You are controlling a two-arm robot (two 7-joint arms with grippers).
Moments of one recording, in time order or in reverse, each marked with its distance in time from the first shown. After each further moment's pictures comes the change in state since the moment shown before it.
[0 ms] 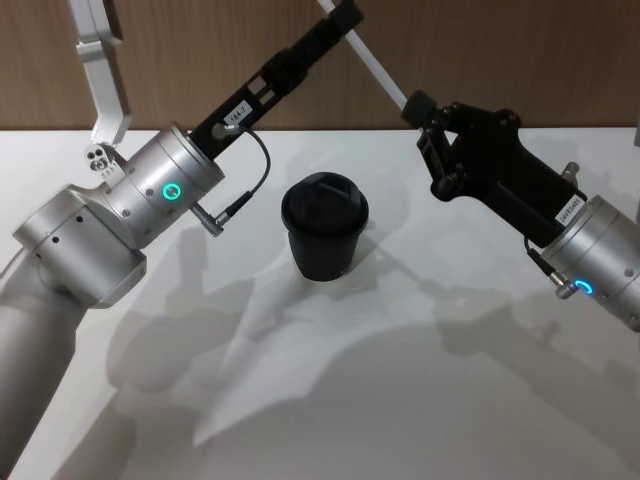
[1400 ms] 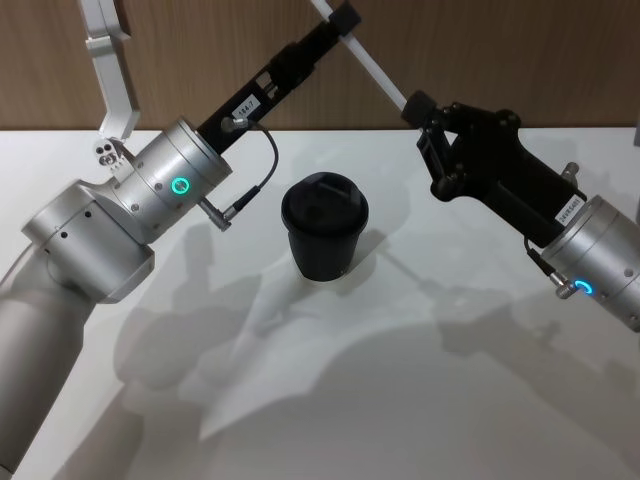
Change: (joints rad) left arm -0.017 -0.010 0.013 0.016 -0.010 -0.010 0.018; right arm 0.000 0.000 0.000 0.000 0.000 0.000 0.000
